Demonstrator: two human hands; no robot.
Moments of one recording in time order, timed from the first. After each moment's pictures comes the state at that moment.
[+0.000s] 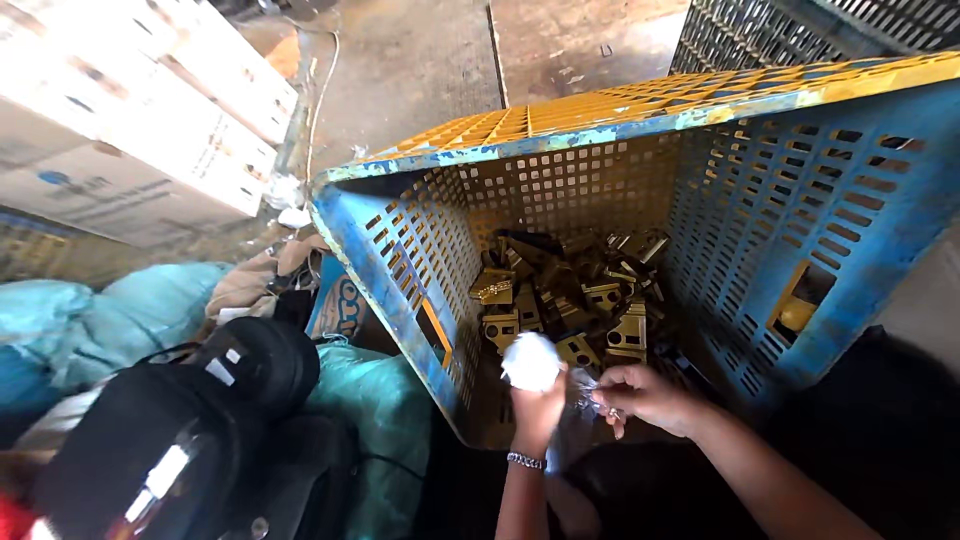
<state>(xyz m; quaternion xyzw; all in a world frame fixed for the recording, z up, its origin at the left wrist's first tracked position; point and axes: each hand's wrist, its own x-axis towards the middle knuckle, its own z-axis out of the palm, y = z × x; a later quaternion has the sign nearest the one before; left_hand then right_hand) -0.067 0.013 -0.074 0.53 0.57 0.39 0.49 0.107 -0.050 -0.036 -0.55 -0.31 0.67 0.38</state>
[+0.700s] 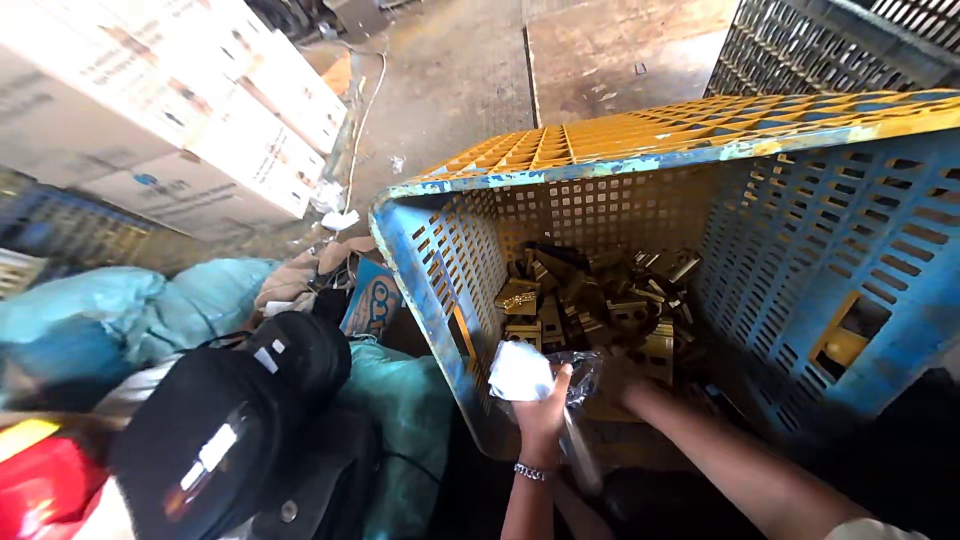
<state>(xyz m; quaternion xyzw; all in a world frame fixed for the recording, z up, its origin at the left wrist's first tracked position) -0.064 0.028 -0.051 0.42 0.57 0.49 0.51 0.085 0.034 -0.100 -0.62 -0.70 0.34 -0.13</state>
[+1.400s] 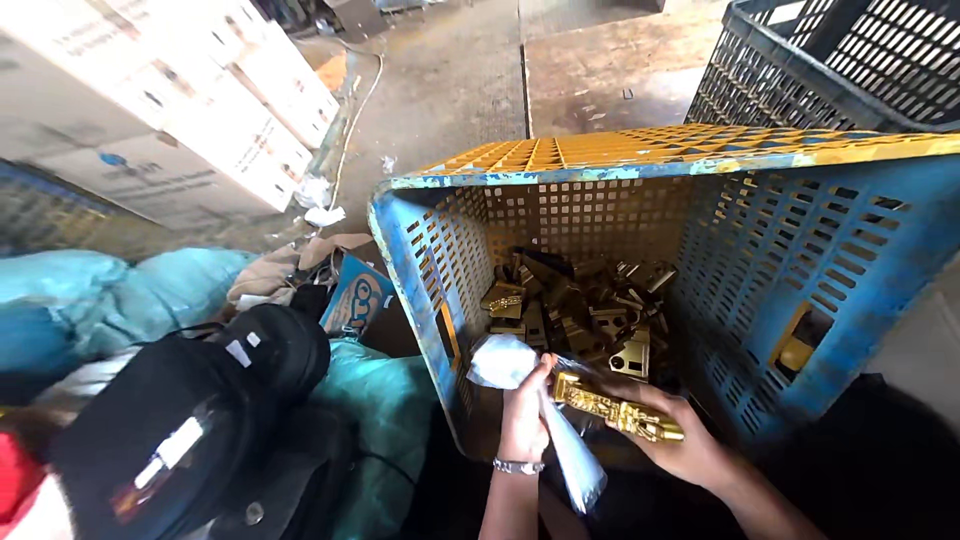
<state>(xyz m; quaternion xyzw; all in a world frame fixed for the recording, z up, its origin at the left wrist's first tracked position) -0.052 0.028 -0.002 0.20 0.52 0.43 0.71 0.106 -0.069 -0.041 -0.53 -0.57 0.31 0.55</state>
